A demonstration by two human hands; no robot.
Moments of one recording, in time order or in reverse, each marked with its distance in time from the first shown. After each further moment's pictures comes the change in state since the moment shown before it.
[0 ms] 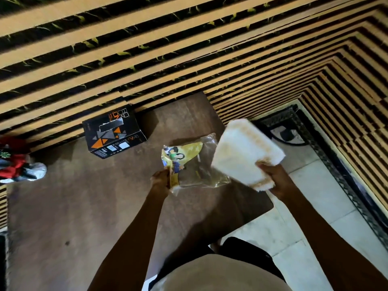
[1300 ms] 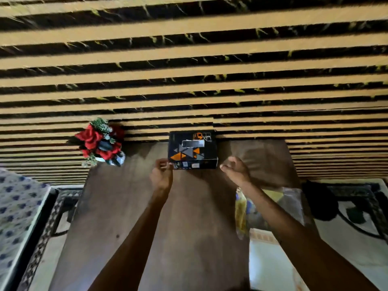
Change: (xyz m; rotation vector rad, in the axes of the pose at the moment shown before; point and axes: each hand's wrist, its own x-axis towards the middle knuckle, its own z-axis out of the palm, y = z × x) left_hand 0.042 0.092 -0.199 0.055 0.462 0.599; right_hand 0.132 0.033 0.349 -0.931 -0.106 -0.126
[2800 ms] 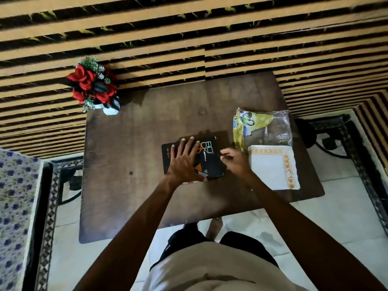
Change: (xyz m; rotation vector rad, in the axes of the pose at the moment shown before) left_hand -0.159 -0.062 -0.048 1.076 -0.749 0.597; right_hand -0.175 0.136 0.052 -0.102 0.007 -0.079
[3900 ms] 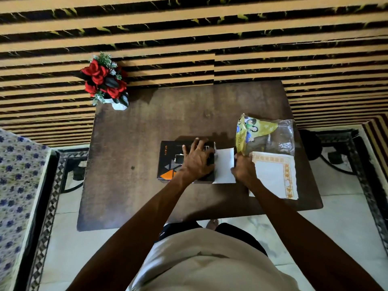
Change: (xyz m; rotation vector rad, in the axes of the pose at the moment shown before) left_hand 0.012 0.038 -0.010 -0.202 0.089 -0.044; right_hand -0.003 -0.003 -0.016 -0.580 -0.013 0.100
